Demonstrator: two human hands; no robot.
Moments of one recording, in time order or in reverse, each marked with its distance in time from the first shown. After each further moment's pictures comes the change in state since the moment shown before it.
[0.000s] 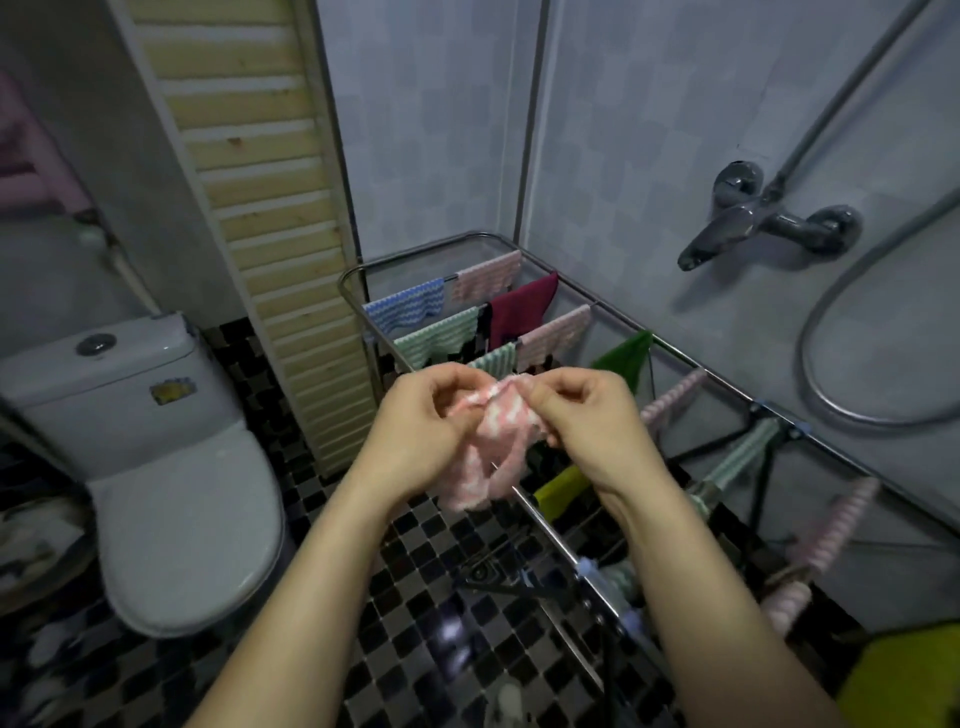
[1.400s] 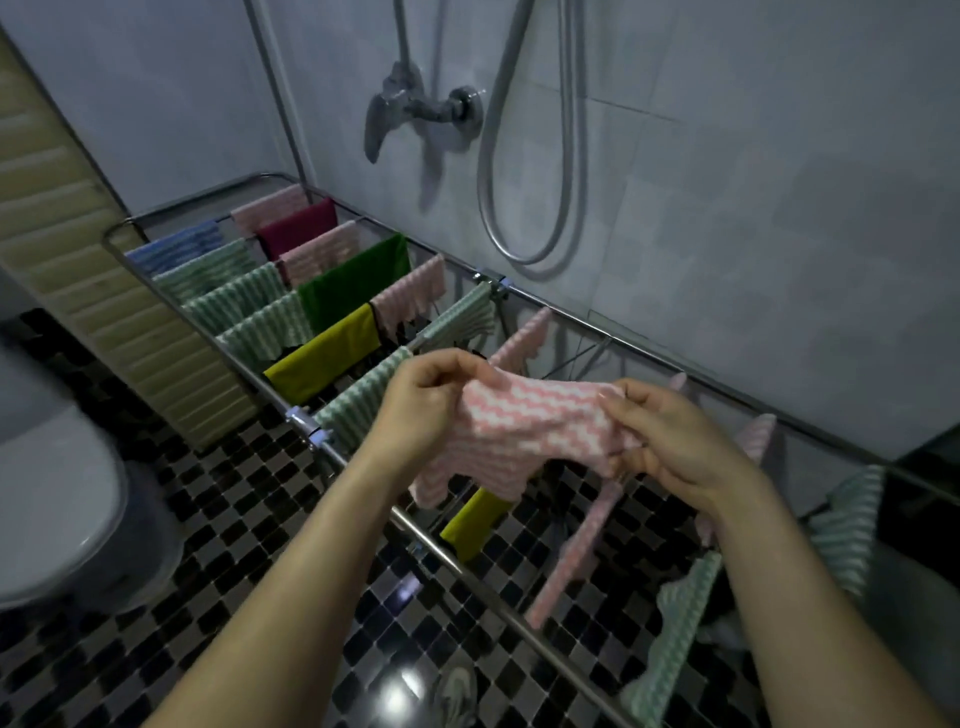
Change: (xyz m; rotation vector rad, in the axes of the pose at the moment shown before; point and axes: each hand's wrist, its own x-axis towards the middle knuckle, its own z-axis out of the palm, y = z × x) left_hand -0.173 0.107 0.338 -0.163 -0.238 -0.014; right_hand -0.269 0.077 -0.394 0.247 0.072 0.377
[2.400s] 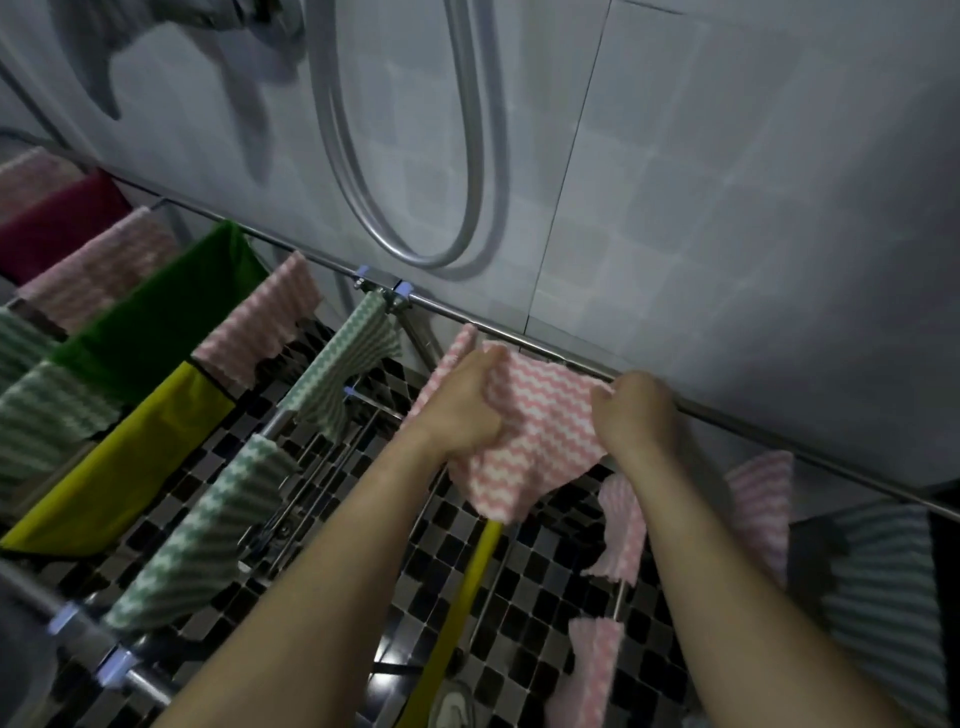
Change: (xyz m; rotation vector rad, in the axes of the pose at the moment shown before) left_hand 0.233 -0.095 0.108 0.356 -0.577 -0.194; right_hand 0.213 0.053 -0.090 -1.022 0.794 0.302
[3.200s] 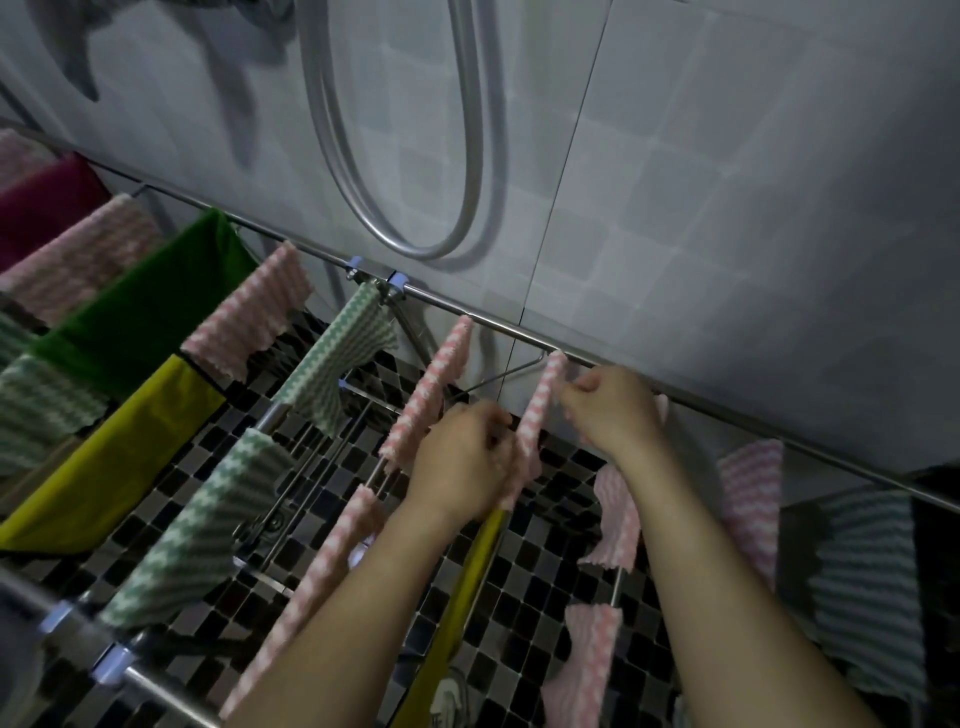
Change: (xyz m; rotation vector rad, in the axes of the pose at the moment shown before) left_hand -0.034 -0.034 0.034 0.259 0.238 0.038; right_hand -0.030 -0.017 -0.010 0.135 -0.156 -0.052
